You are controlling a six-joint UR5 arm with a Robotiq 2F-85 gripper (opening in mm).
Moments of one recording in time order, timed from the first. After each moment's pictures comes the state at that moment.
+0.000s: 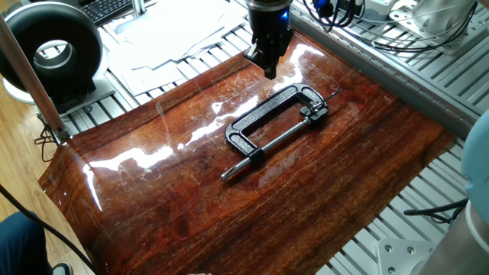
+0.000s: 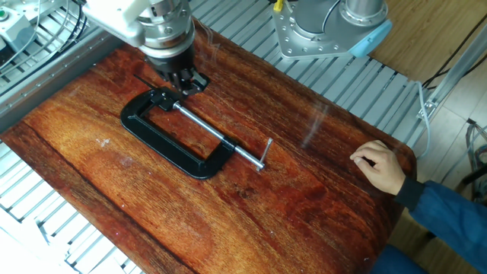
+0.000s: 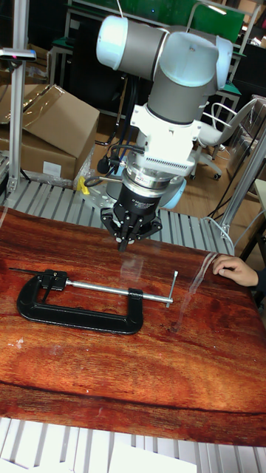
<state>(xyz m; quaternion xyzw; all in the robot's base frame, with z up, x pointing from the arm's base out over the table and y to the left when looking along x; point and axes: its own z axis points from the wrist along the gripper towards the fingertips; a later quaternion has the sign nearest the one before) 0.518 -0.013 0.188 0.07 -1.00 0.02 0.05</state>
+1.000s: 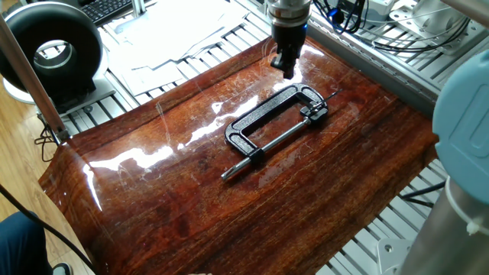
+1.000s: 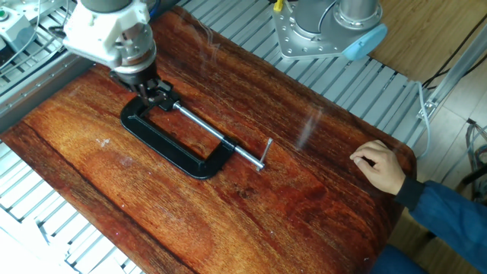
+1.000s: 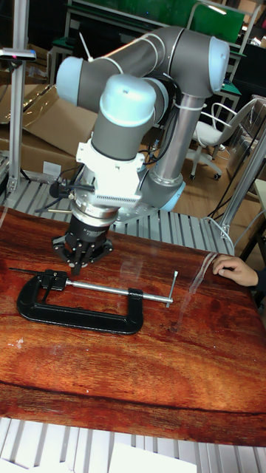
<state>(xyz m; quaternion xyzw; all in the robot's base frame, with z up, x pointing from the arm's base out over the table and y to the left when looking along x) 0.537 -0.094 0.121 0.14 -0.99 0.03 0.04</state>
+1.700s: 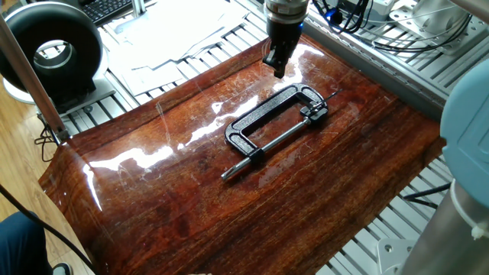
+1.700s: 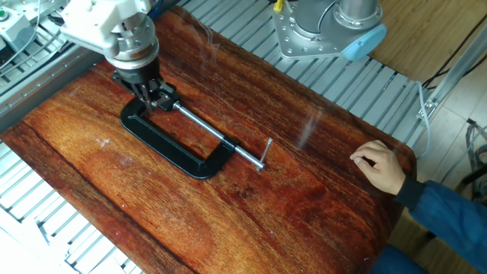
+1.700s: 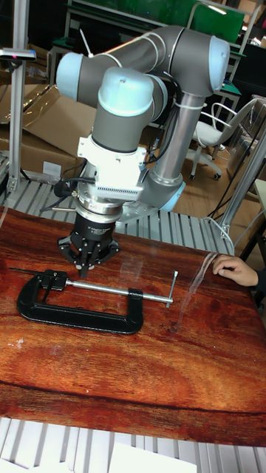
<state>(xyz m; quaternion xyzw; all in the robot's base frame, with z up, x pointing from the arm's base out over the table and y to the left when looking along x) 0.552 -0.081 0.126 0.14 -0.99 0.01 0.00</state>
